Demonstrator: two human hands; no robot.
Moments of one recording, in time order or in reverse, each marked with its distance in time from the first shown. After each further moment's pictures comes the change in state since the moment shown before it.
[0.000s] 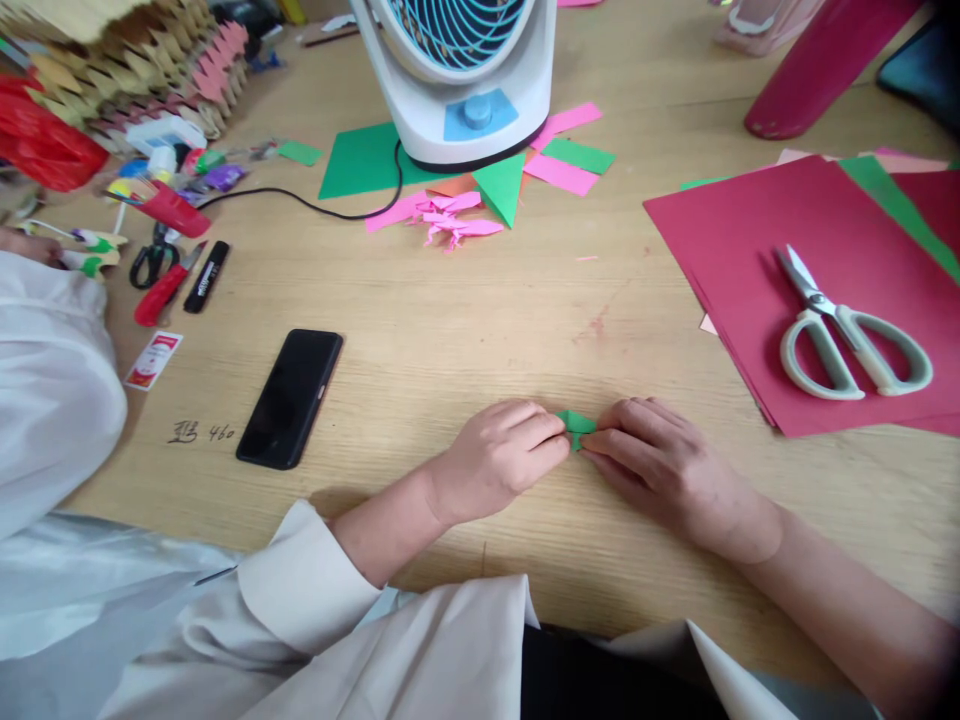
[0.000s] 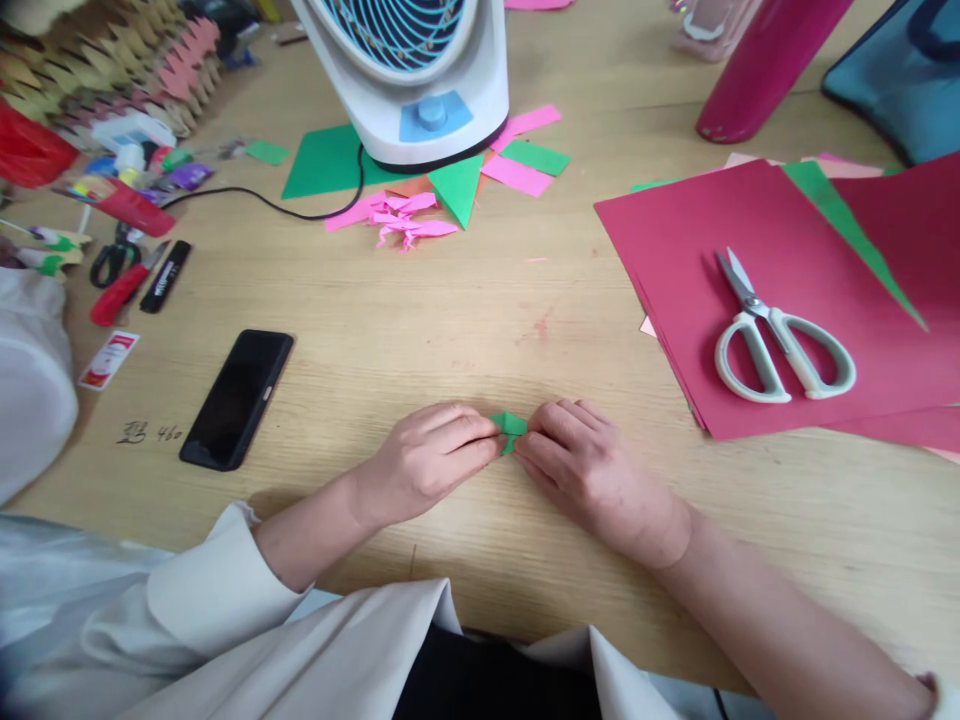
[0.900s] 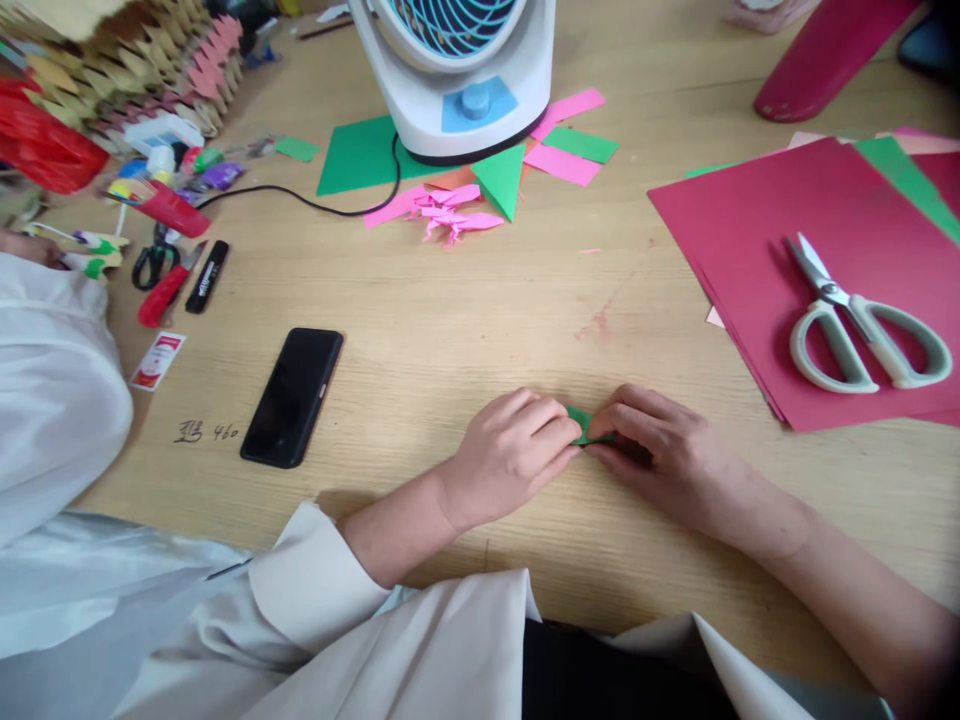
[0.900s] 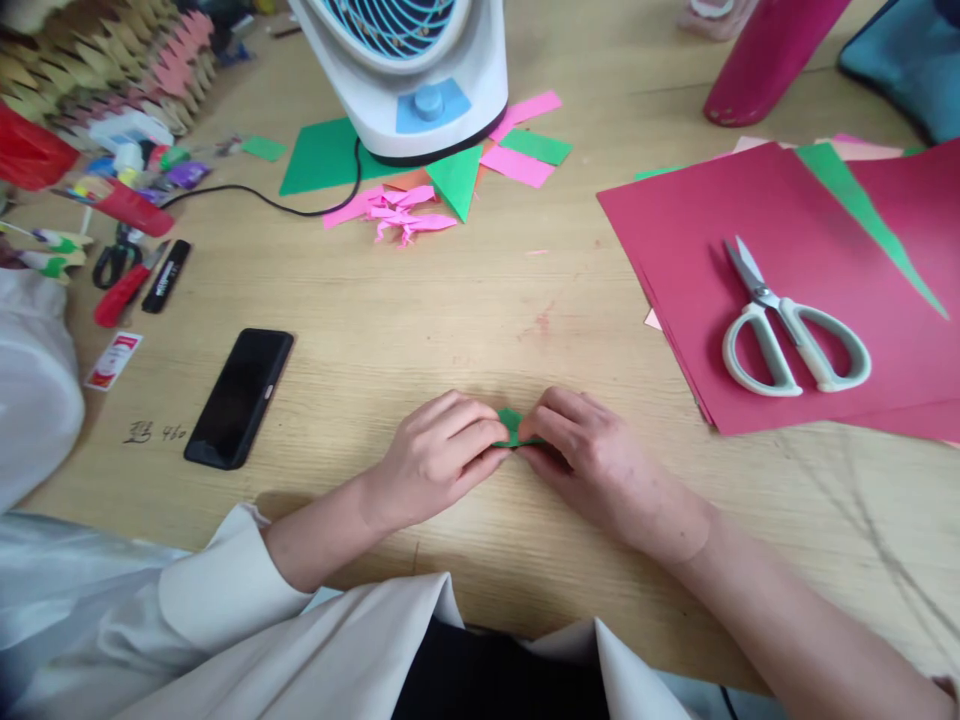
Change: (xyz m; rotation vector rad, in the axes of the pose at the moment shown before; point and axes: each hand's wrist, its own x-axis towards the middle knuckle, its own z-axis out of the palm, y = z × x) left_hand 0.006 0.009 0.003 -0.096 0.028 -0.164; right_hand 0.008 0.000 -0.007 0.204 -0.058 0.206
